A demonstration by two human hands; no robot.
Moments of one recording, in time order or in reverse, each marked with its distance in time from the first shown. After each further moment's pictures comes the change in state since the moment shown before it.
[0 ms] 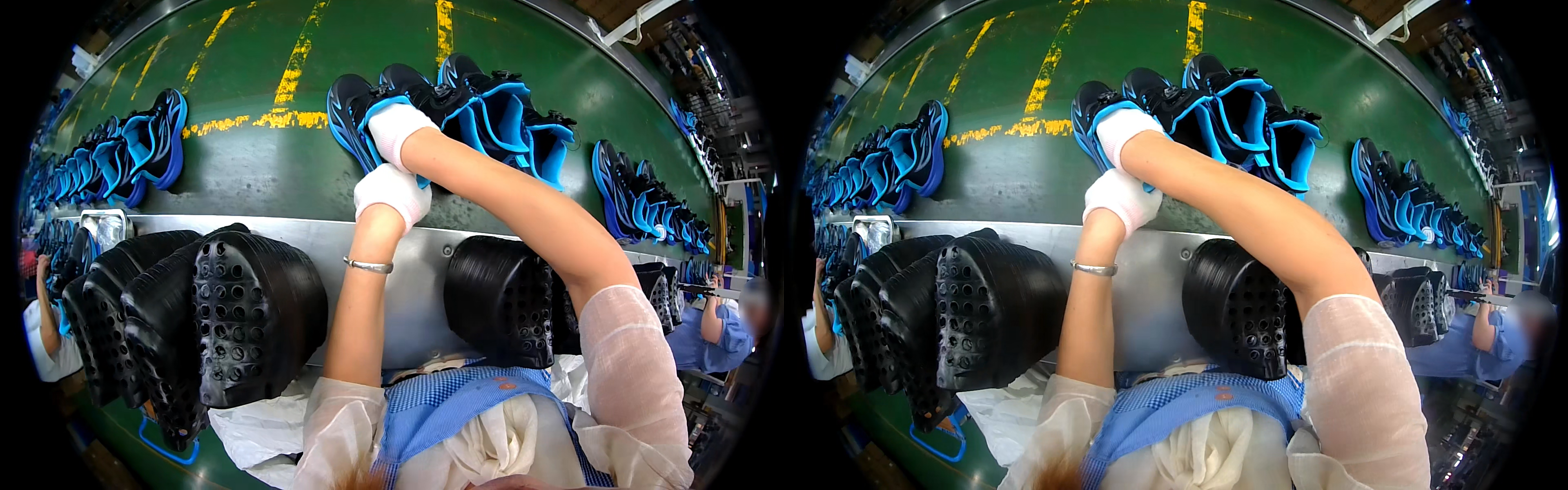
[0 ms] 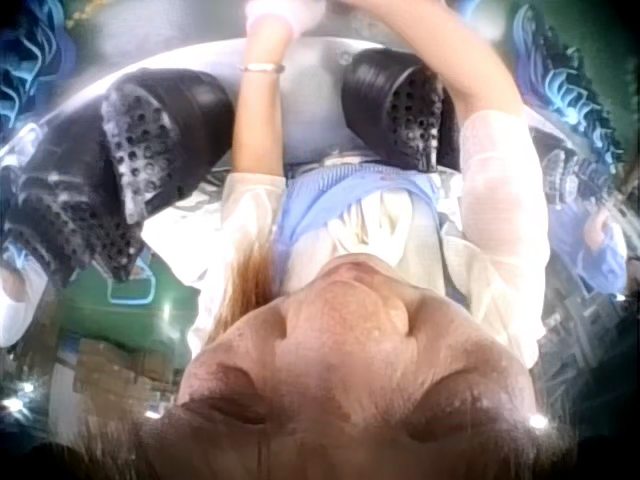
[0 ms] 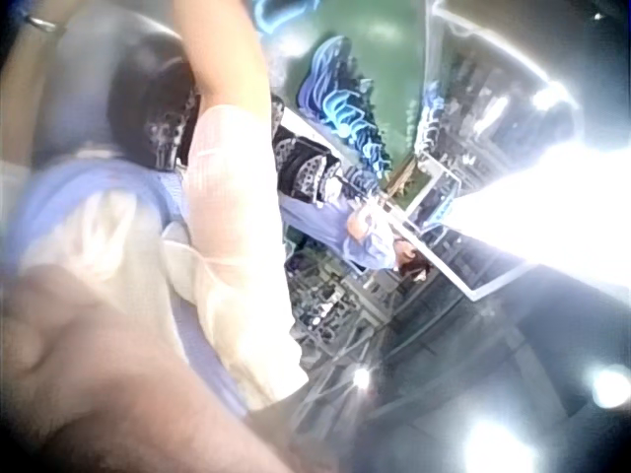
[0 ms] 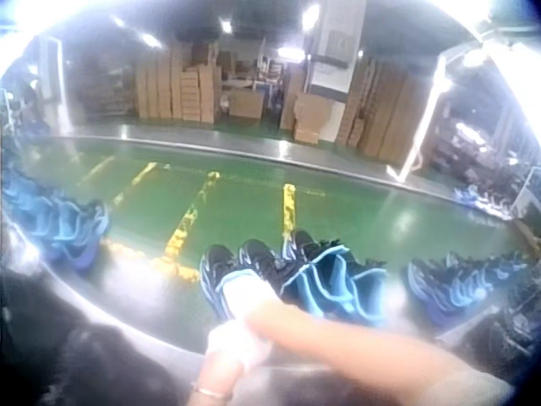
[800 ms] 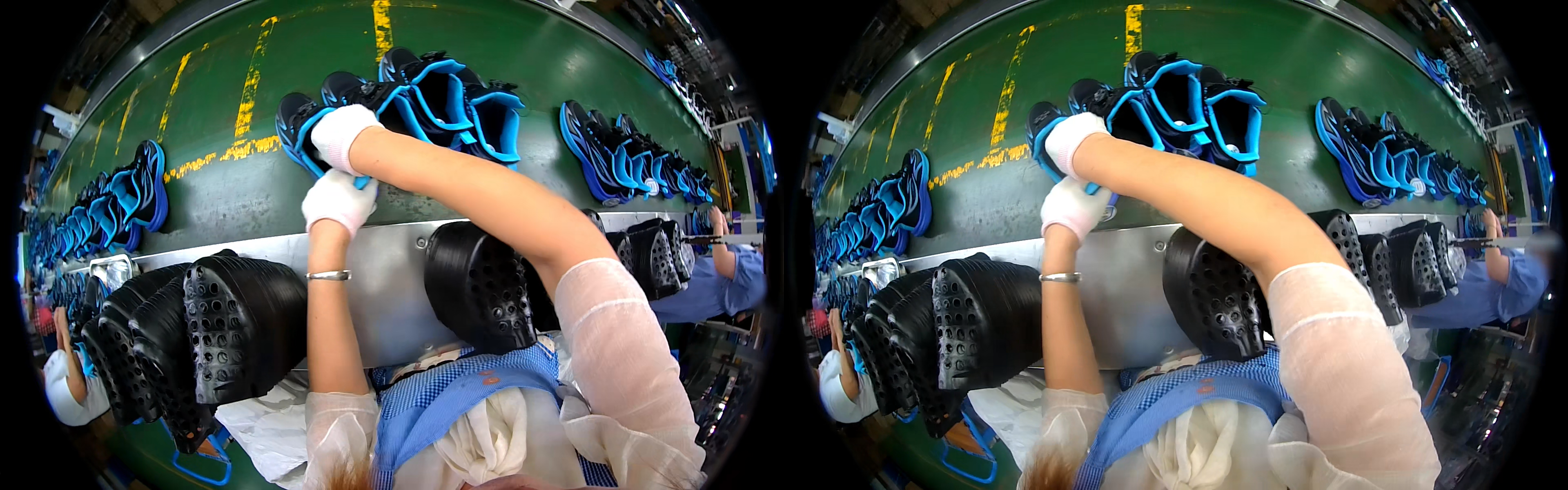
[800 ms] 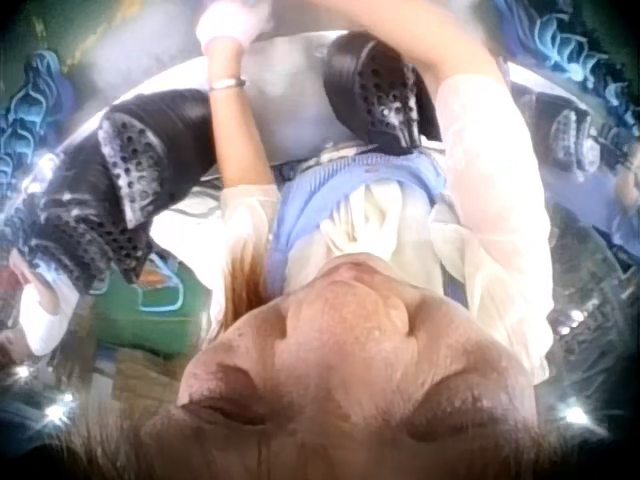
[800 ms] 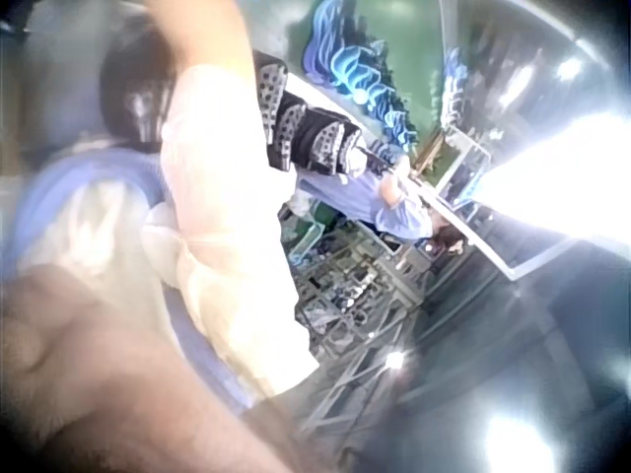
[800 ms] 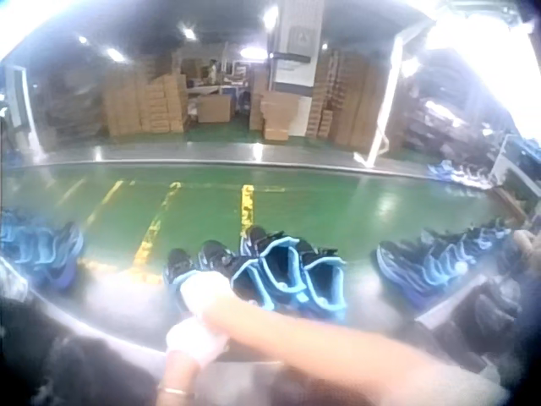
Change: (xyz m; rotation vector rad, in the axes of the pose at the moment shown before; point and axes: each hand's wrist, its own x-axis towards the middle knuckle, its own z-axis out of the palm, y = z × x) left_hand 0.000 0.008 0.007 -0.030 0.119 -0.056; right_hand -0.002 0.032 0.009 -0.086 0.190 -0.200
